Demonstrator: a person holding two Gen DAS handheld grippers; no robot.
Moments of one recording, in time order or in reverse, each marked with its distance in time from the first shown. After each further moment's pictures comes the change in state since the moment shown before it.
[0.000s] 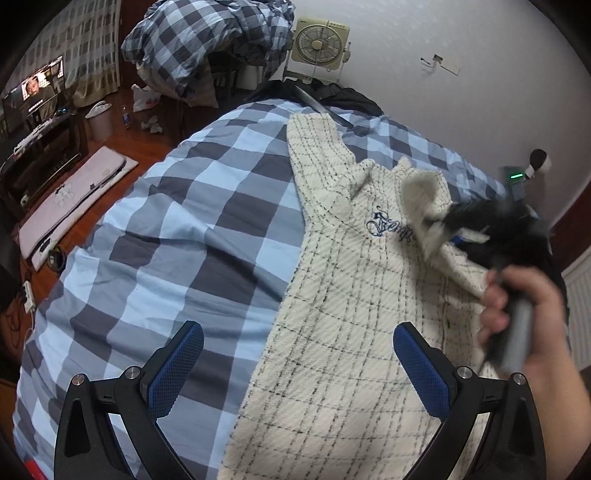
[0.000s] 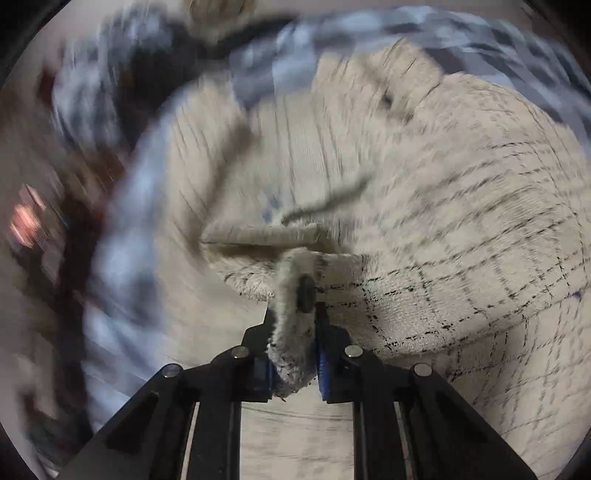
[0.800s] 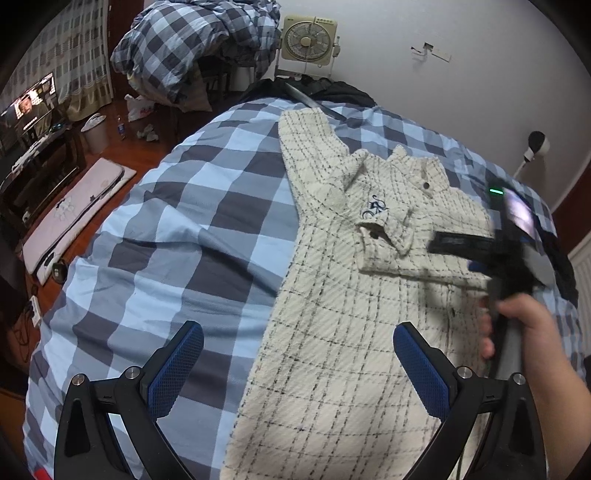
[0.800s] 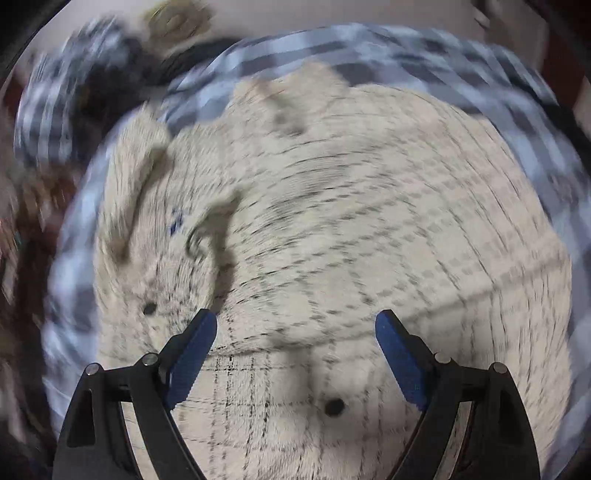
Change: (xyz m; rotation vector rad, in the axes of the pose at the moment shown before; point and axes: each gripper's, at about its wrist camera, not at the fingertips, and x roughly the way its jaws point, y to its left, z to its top) left arm 0.005 -0.013 -0.006 0.055 0.012 0.027; right arm 0.008 -0.034 -0.017 -0.093 -0.018 -0.345
